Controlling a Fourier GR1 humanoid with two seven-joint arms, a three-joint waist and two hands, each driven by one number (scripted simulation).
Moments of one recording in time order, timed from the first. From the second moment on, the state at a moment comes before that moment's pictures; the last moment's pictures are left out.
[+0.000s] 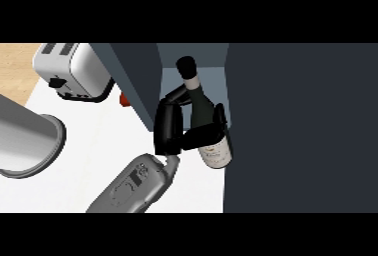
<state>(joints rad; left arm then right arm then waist) -0.54 0.01 -0.53 -1.32 0.30 0.74 -0.23 -0.09 -0.11 -0.05 -2.42 -0.22 0.18 0.62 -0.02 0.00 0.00</state>
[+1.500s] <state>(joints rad) -0.72 0.00 -0.30 -0.88 0.42 0.57 -0.43 -0.05 -0.09 -0.04 -2.42 -0.23 0.19 0.58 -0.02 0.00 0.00</state>
